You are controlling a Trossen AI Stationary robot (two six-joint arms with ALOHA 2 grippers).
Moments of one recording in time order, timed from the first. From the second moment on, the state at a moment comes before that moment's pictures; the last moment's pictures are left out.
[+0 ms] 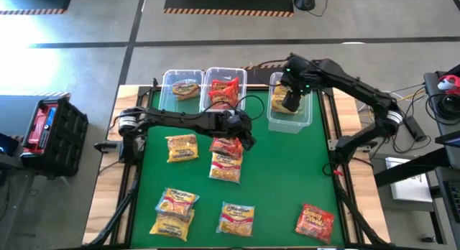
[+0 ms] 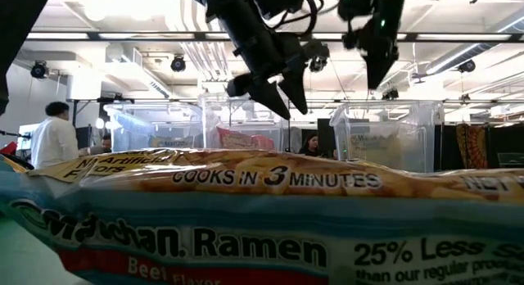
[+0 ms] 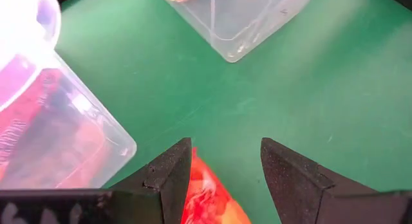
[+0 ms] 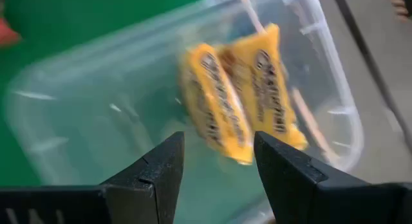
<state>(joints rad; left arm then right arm) 0.09 1.94 1.55 -0.52 -0.32 -0.56 -0.64 1.45 1.48 -1.23 0.16 -0.15</state>
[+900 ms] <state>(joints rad) -0.15 1.88 1.55 -0.43 -0.30 -0.57 0.03 1.20 1.26 -1.17 0.13 0.61</state>
